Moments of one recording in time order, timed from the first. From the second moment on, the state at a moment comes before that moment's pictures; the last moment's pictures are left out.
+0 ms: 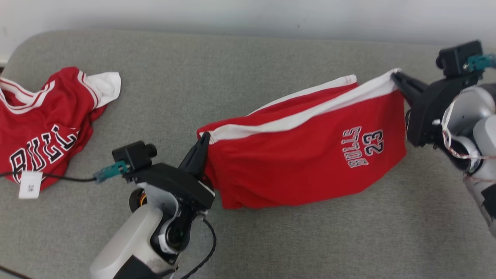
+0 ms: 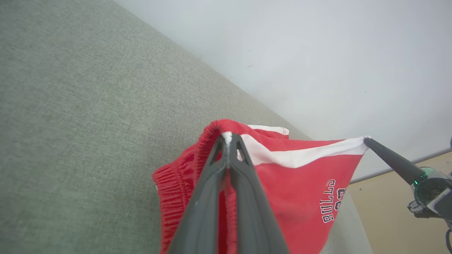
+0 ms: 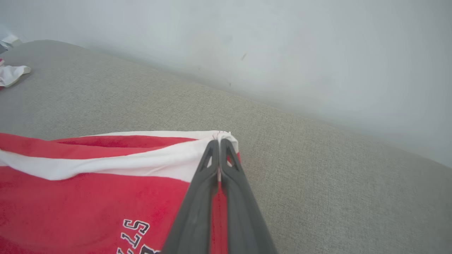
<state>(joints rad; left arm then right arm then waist) -0.60 0.20 -0.61 0.42 -1.21 0.03 -0.11 -0.81 -0.55 0.45 0.44 0.61 0.13 0.39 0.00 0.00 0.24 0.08</state>
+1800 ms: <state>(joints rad) -0.23 0.29 -0.47 0.15 -0.66 0.01 -0.26 -0.99 -0.48 0.38 1.08 0.66 0.13 0.47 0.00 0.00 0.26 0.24</state>
